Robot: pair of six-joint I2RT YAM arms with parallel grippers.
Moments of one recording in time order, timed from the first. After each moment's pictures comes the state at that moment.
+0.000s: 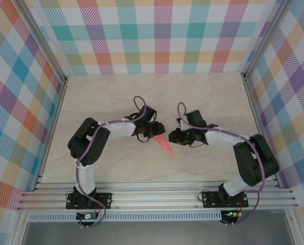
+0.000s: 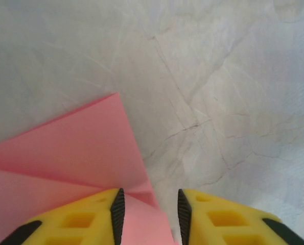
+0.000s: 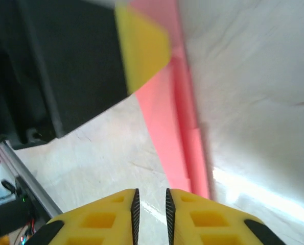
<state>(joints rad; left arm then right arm) -0.65 1.93 1.18 -0.19 0.27 -0.85 0.44 1.50 0.76 -0.22 -0.54 0.57</state>
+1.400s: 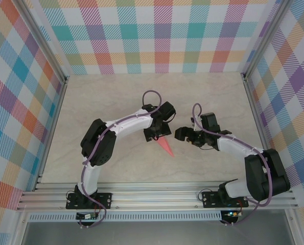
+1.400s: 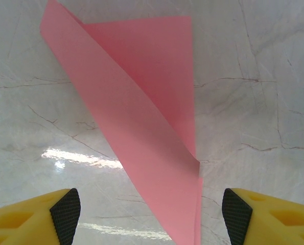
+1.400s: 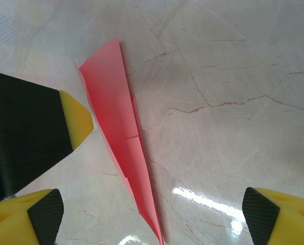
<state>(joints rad) -0.81 2.06 1.65 -0.96 -0.04 -1.10 0.32 1.36 0.63 -0.17 -0.53 0.56</state>
